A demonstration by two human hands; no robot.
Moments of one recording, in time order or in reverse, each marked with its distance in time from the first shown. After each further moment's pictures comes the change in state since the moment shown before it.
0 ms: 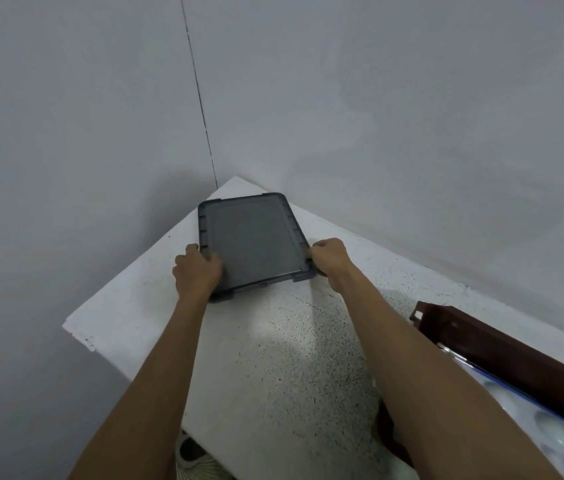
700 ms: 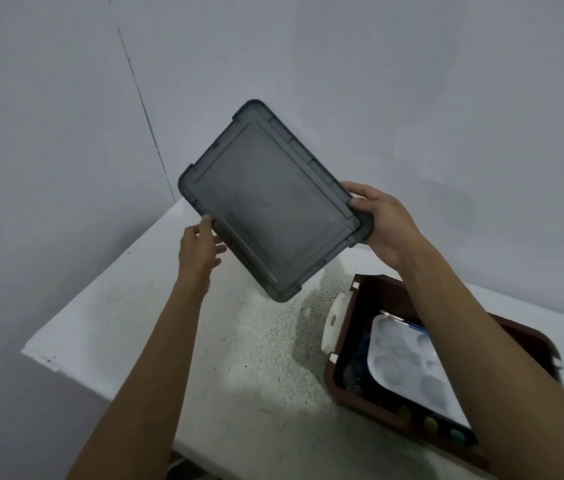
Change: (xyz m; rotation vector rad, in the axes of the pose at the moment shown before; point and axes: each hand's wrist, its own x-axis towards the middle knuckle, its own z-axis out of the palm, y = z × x) left_hand -0.076 0.089 -0.006 -0.655 -0.194 0.074; right_hand -0.106 -0.025 -0.151 0.450 0.027 -0.320
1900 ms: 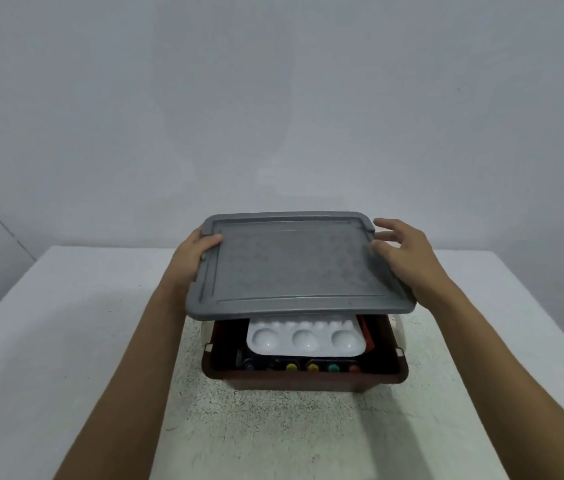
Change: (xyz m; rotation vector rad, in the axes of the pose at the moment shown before) left_hand -0.129 0.040 0.139 -0.052 -0.708 0.072; right_hand -0.213 0.005 -0.191 -0.481 0.618 -0.075
